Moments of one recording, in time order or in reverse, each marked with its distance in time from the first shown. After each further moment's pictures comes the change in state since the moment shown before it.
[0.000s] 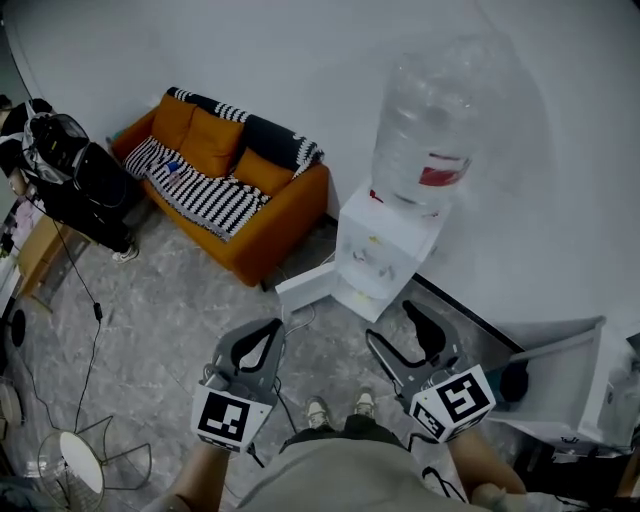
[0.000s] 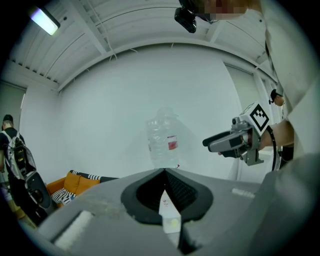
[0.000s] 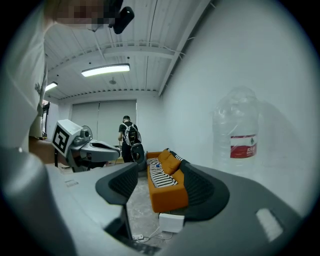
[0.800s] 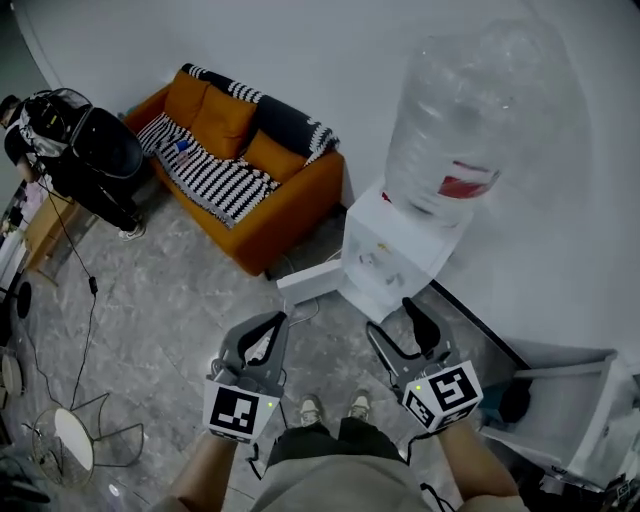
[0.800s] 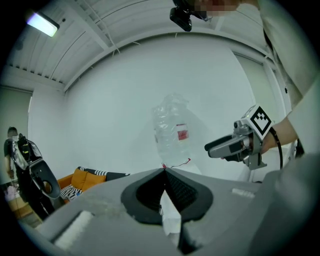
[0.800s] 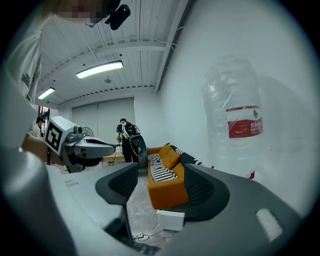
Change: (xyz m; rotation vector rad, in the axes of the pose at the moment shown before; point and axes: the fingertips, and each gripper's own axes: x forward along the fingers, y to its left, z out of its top) left arm 0.090 0.014 -0.041 -0.005 0.031 0.112; right arm 0.067 -0.085 -0.069 0.064 0.039 0.043
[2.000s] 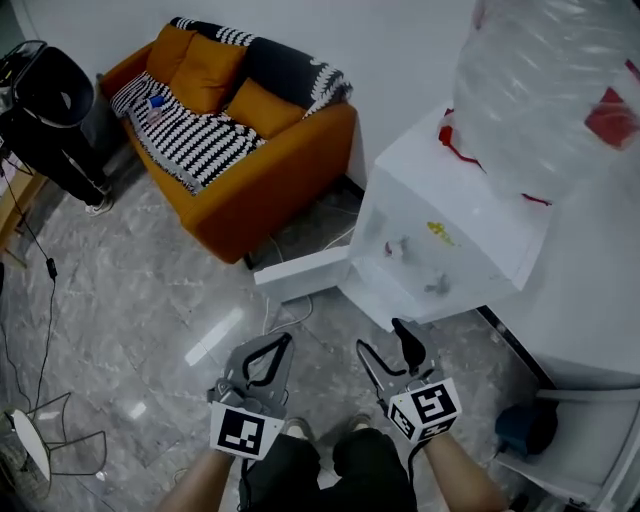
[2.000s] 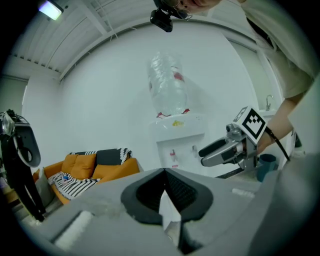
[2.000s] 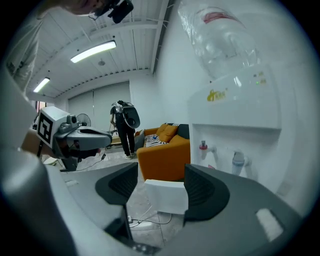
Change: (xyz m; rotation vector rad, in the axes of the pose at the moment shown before) left arm 0.147 0.002 -0.314 0.040 0.023 -0.031; right arm 0.158 -0.070 -0.337 0.036 0.122 0.000
